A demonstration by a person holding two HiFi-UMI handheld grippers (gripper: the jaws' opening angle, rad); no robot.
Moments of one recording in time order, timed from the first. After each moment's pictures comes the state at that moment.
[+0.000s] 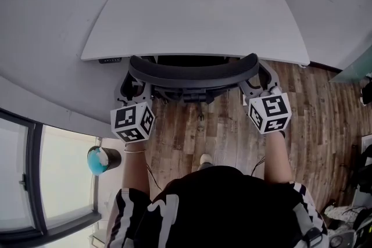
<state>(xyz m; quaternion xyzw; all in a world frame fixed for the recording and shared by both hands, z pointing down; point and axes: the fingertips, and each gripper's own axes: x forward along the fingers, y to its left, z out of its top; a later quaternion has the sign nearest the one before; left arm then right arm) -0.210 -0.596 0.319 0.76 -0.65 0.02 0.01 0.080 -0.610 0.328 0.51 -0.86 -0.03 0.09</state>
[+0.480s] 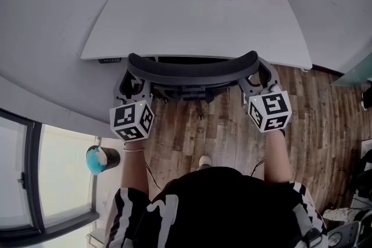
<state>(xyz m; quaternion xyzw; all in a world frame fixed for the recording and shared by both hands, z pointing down) -0.210 -0.611 0.321 0.76 -0.66 0.02 0.00 0.079 -0.631 0.329 0.50 -0.86 -0.03 0.08</state>
